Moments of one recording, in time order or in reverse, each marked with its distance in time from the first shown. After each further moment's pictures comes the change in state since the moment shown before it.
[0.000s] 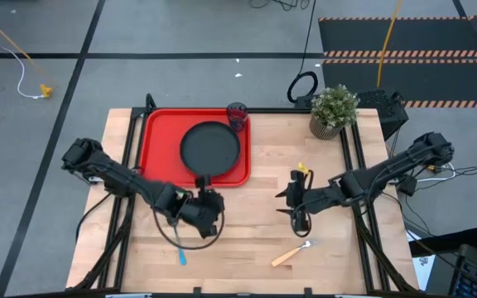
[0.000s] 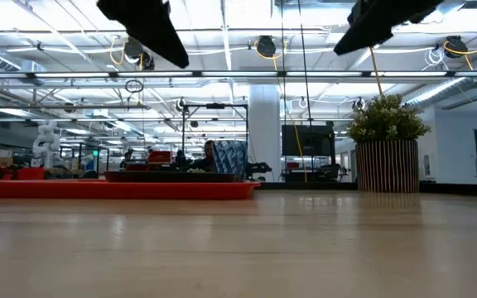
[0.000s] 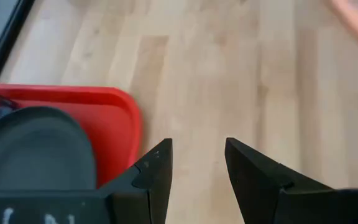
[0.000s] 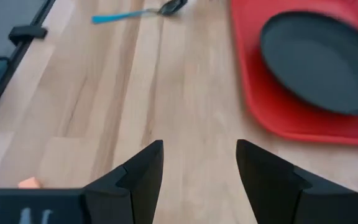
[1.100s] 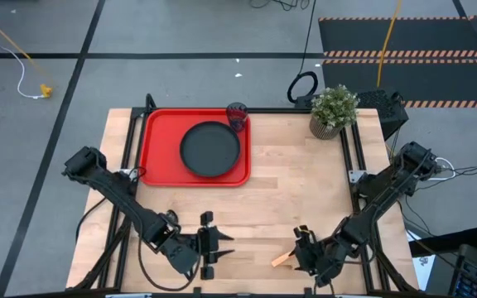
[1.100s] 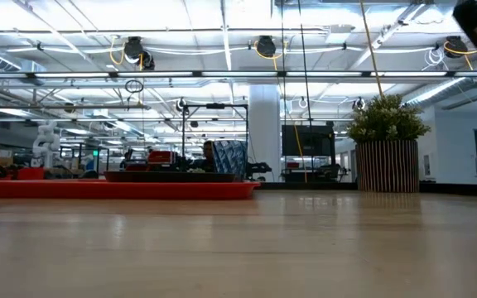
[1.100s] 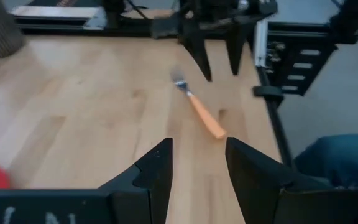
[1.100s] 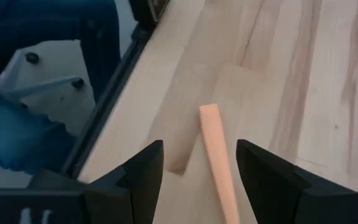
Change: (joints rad) left arm -0.248 0.092 0.000 0.494 -0.098 -0.059; right arm 0.453 0.294 0.000 0.168 -0.038 0.217
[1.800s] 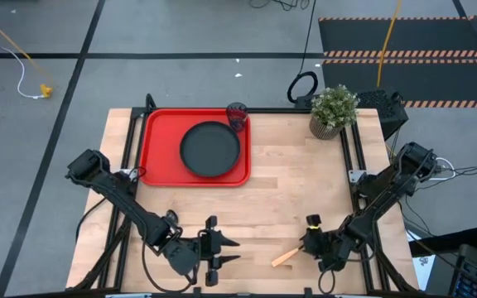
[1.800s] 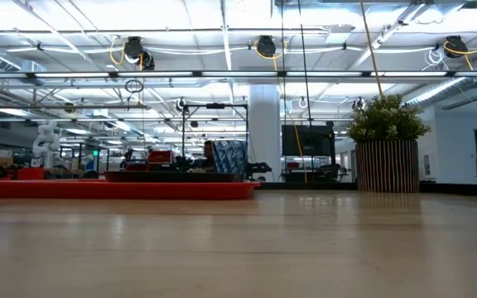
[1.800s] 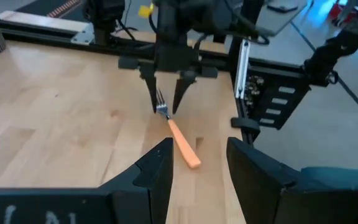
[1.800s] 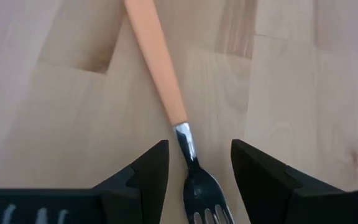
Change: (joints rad) left arm -0.007 0.040 0.000 0.178 -0.012 -0.041; right arm 0.064 0.000 -0.245 0.017 0.125 0.211
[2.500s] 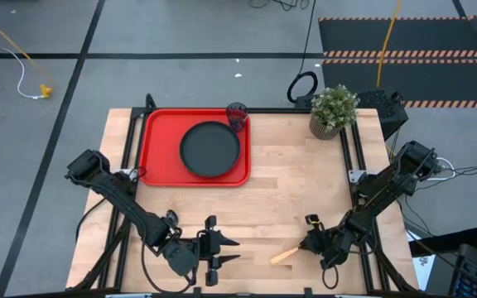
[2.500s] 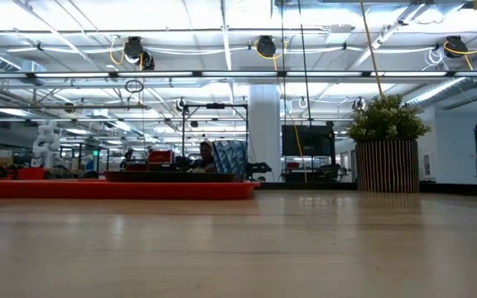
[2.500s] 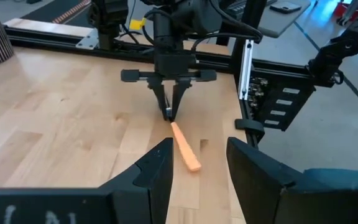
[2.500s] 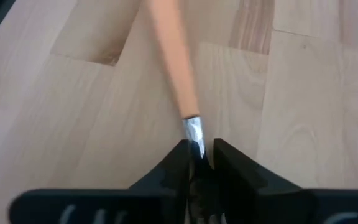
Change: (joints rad) left arm -0.004 0.000 0.000 0.000 -0.020 0.020; right arm -0.001 -0.003 -0.129 0.224 -0.051 -0.061
